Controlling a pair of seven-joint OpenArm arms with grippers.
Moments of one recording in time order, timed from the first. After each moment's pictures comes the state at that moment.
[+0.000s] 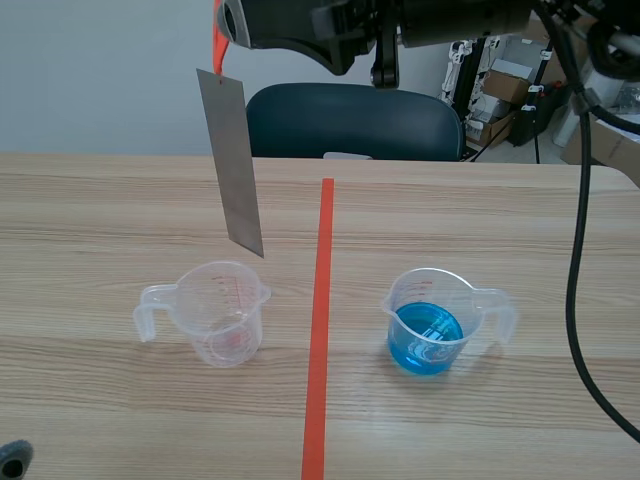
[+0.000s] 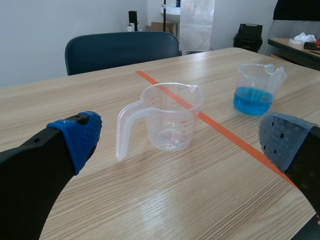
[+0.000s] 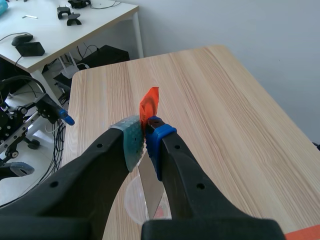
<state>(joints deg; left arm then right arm) 42.5 -32.3 -4.5 73.0 2.4 -31.4 -74.2 28.9 26.7 -27.6 101.6 62.8 36.9 -40.0</state>
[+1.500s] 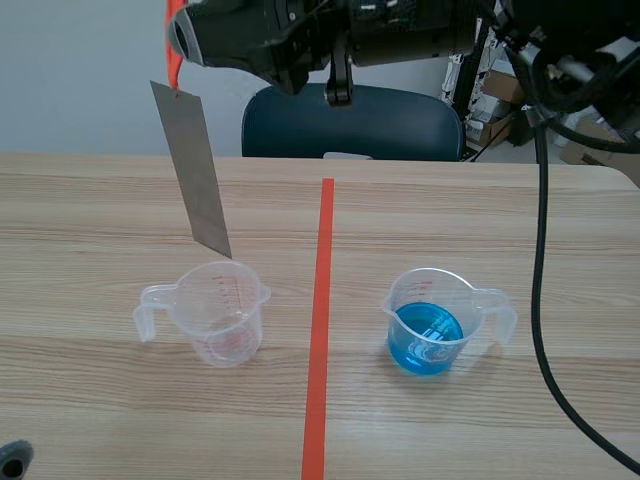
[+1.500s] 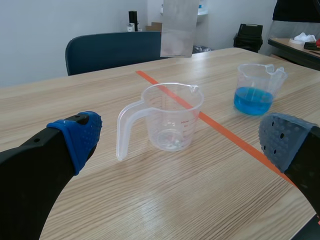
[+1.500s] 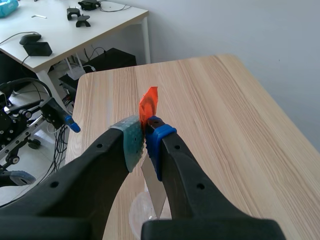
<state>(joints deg) 42.5 -32.3 -4.5 73.0 2.4 -31.4 -74.2 28.2 22.8 -31.3 101.6 55.4 36.9 -35.9</state>
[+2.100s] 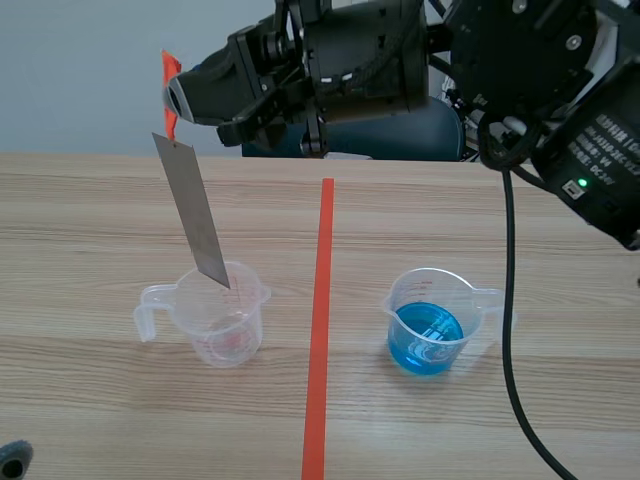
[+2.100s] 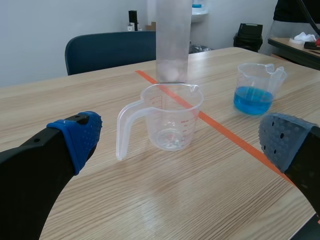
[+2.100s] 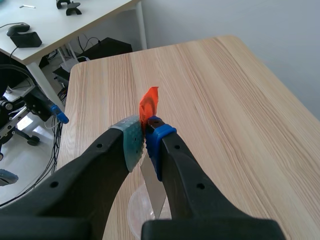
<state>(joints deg) 42.5 -32.3 -4.5 73.0 2.4 -31.4 -74.1 25.6 17.9 -32.7 95.8 48.5 38.6 -33.8</state>
